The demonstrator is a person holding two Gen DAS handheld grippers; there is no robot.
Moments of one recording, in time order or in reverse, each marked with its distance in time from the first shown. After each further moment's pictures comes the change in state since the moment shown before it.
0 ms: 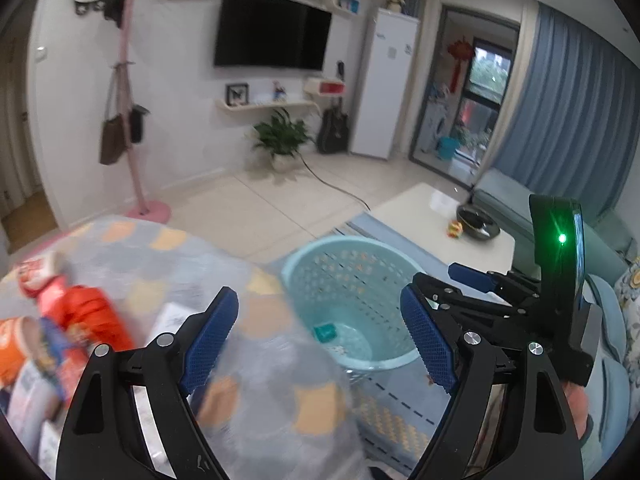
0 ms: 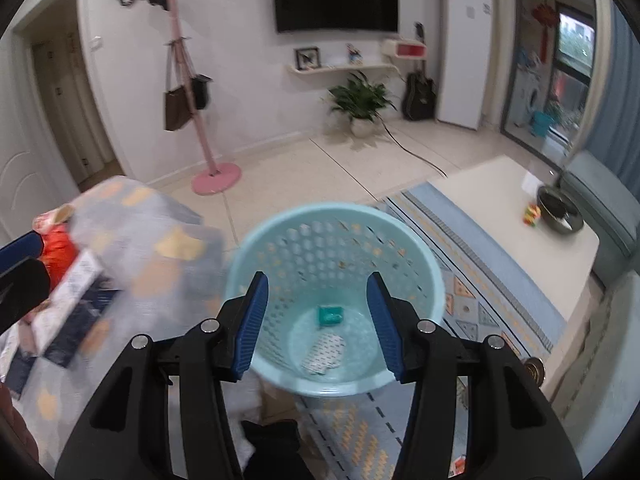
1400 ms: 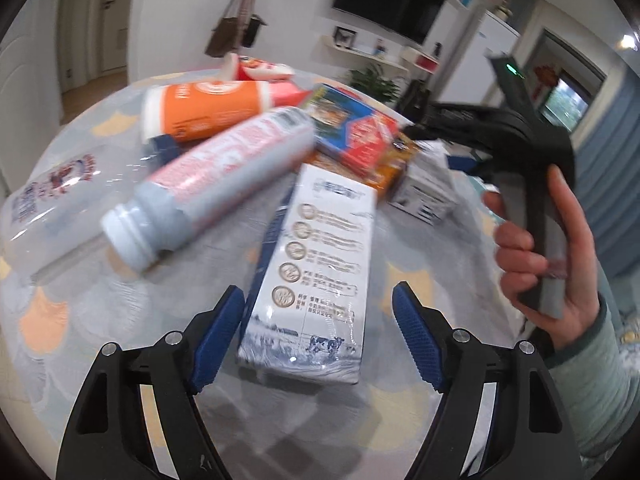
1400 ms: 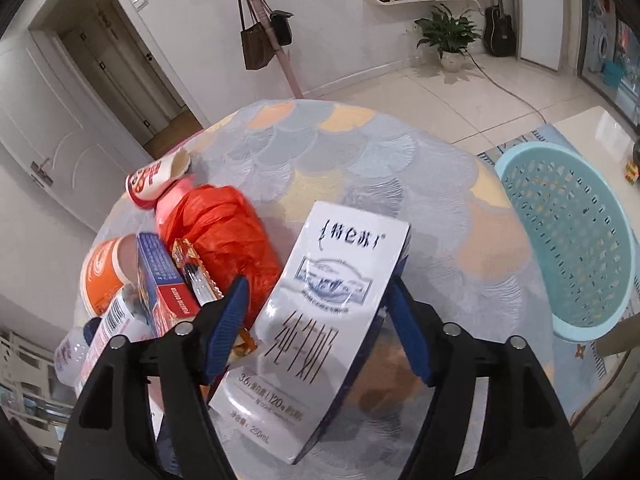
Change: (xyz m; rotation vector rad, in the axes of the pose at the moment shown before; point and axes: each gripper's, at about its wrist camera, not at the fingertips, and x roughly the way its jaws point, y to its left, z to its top) left arm -0.130 0.184 -0.161 -0.306 0.183 0.107; right arm 0.056 0.230 -0.007 0.031 0.265 0.248
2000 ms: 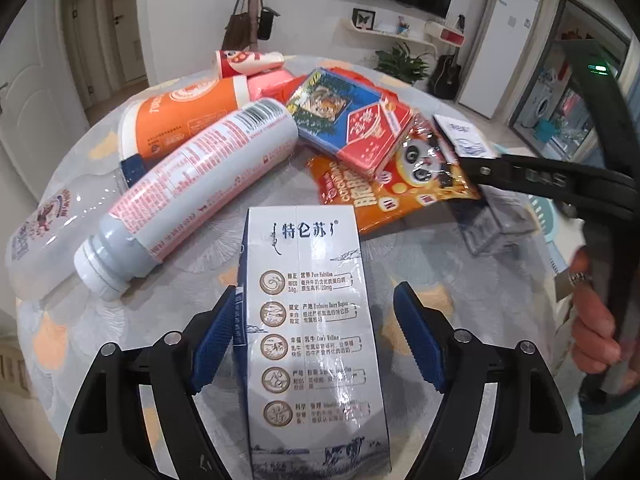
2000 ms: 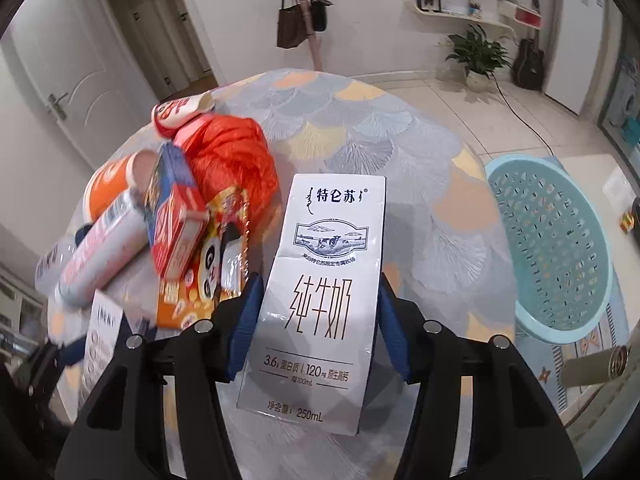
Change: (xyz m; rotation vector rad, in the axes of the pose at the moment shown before) left arm 0.037 -0.039 0.026 0.048 0.064 0.200; right arm -0.028 -0.013 -0.041 -0.205 0.034 0.001
